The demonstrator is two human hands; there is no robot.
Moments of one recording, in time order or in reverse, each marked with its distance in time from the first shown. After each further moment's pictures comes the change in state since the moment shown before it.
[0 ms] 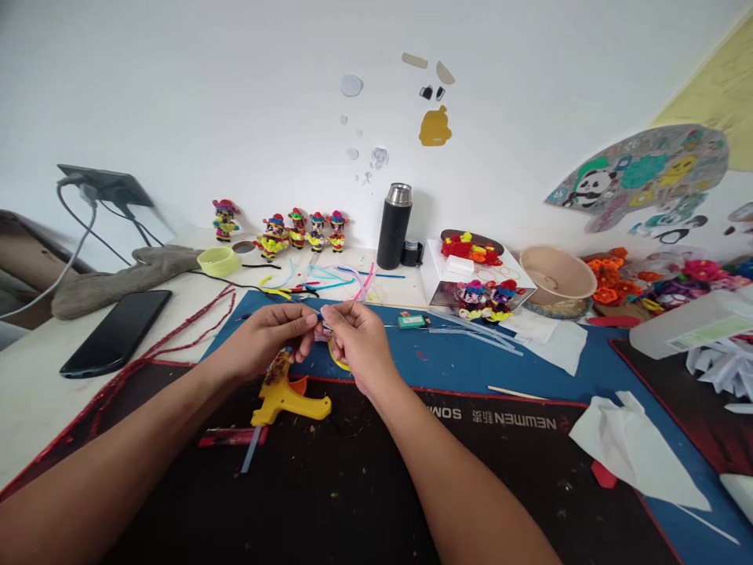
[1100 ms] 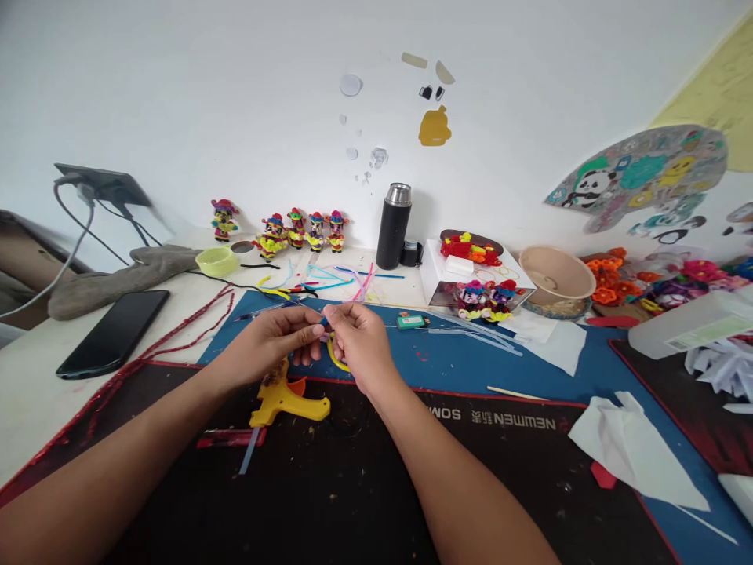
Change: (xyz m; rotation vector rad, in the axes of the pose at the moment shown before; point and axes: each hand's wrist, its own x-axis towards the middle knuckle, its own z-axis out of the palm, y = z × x) left_hand -0.003 0.005 0.006 0.151 -0.027 0.030; right_hand 0.001 0.000 -0.002 -0.067 0.025 -0.020
